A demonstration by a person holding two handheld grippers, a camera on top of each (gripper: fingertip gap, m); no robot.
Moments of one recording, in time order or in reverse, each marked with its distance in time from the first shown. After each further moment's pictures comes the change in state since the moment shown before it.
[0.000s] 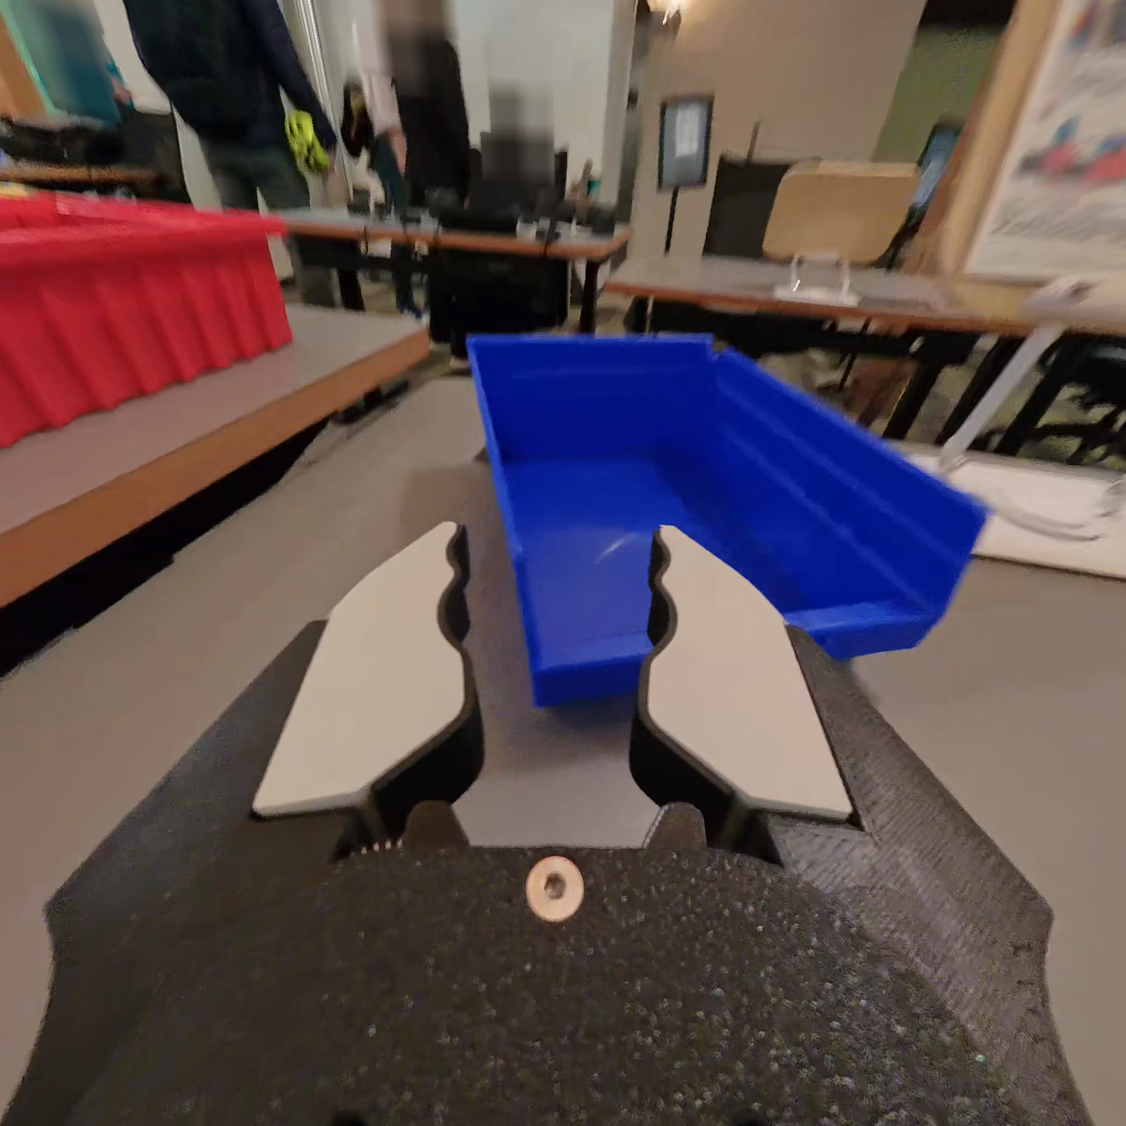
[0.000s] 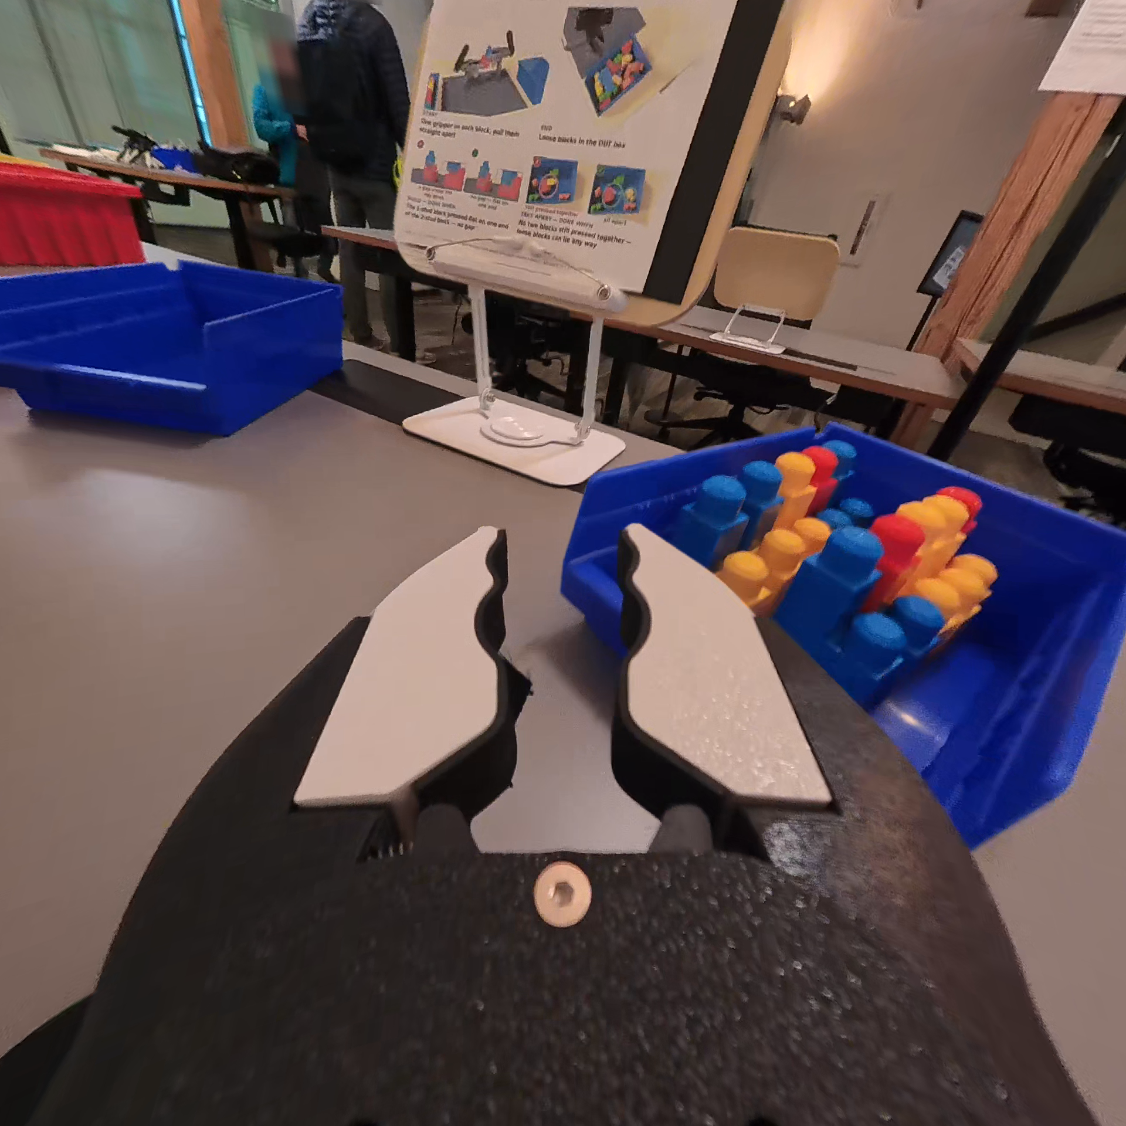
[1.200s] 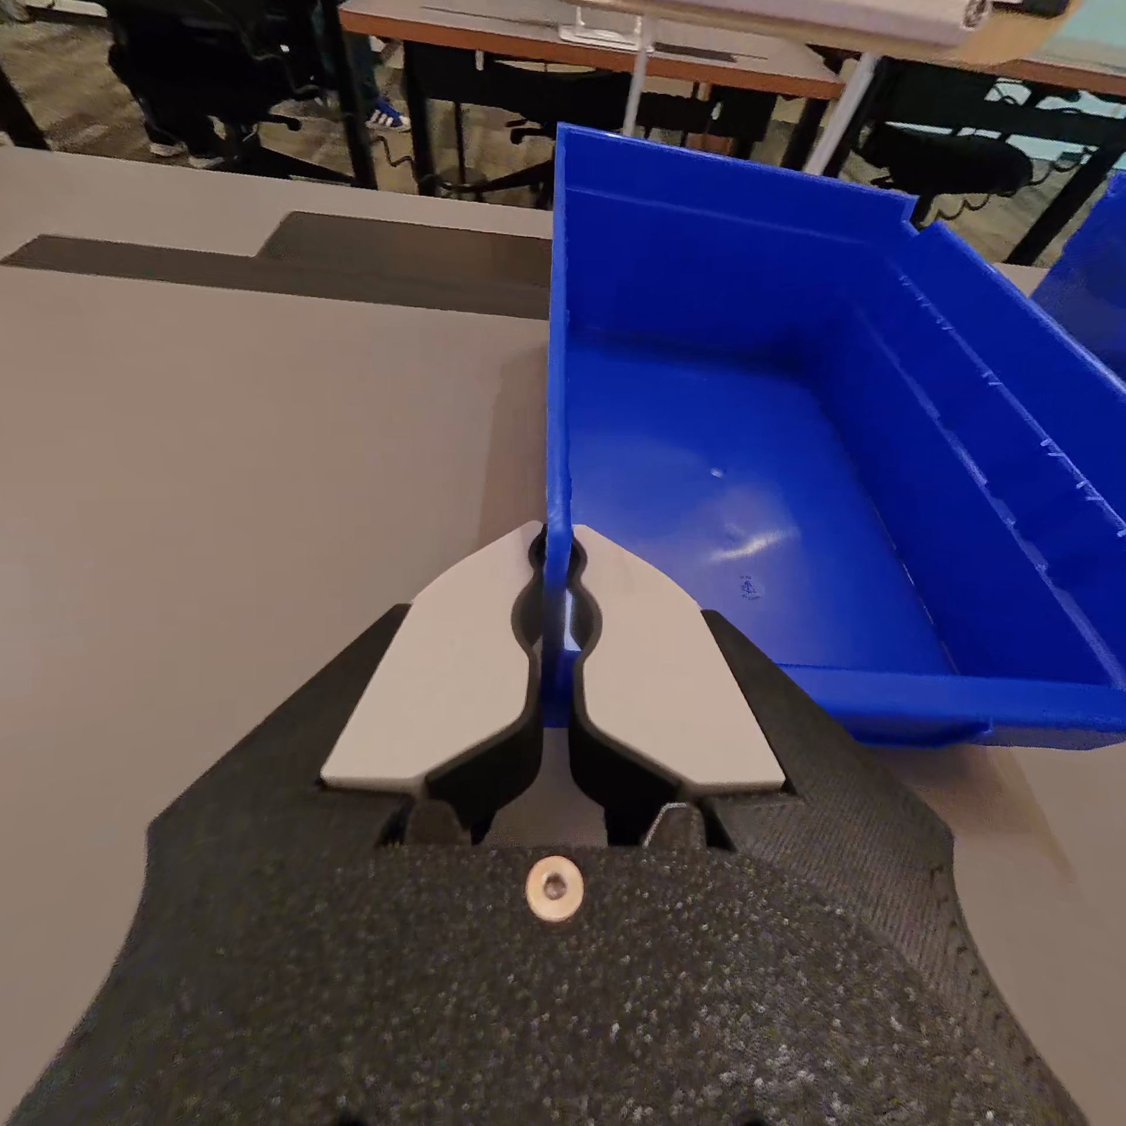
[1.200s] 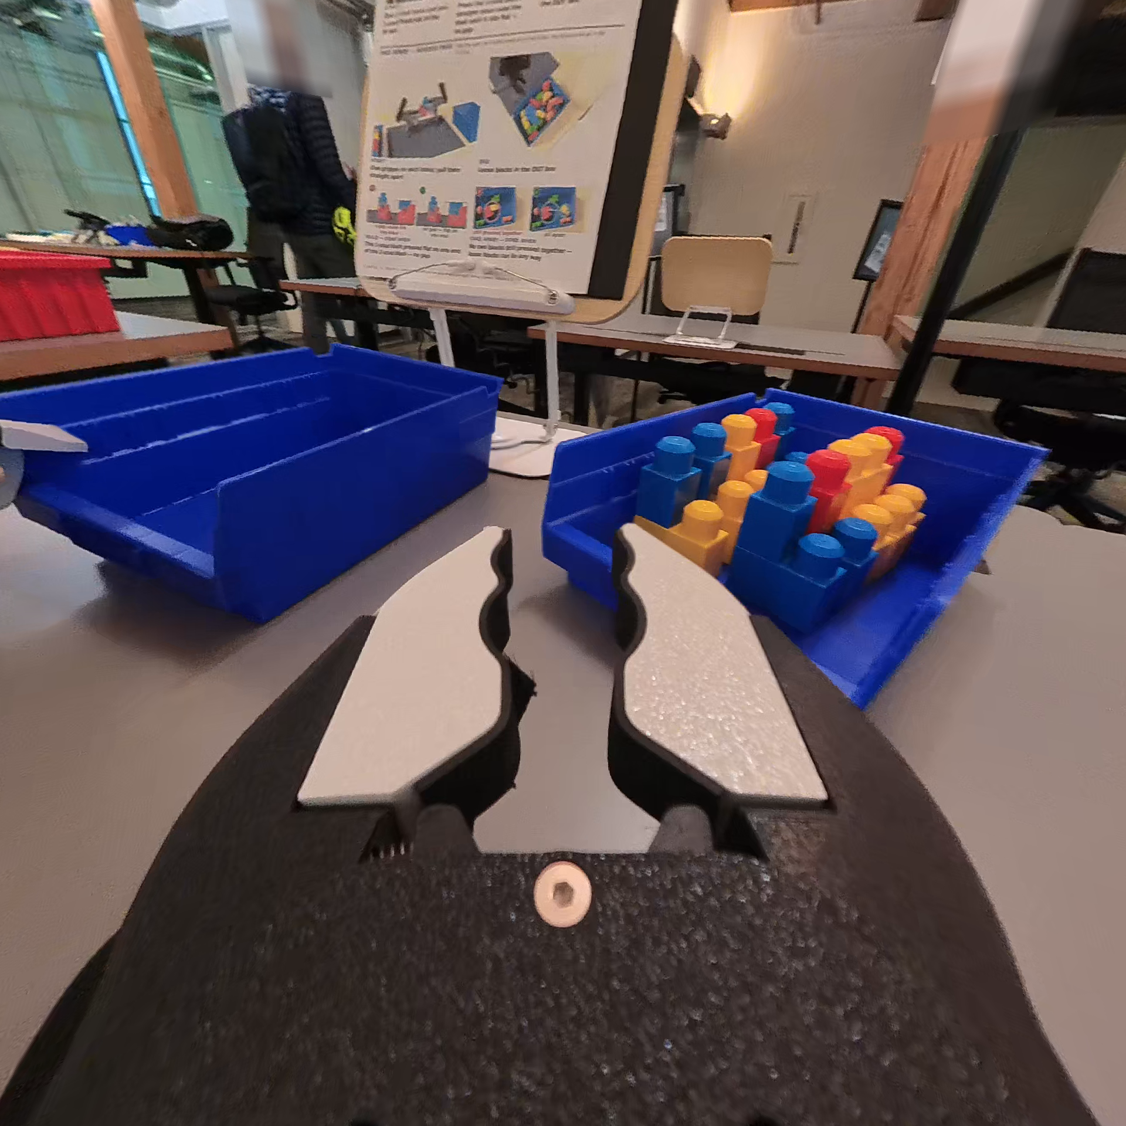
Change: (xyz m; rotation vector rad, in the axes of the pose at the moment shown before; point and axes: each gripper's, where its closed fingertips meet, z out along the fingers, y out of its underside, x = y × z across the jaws) left arm 0.209 0.072 -0.057 -0.313 0.262 0.013; right arm 0.010 0.008 -0.048 0.043 0.090 0.091
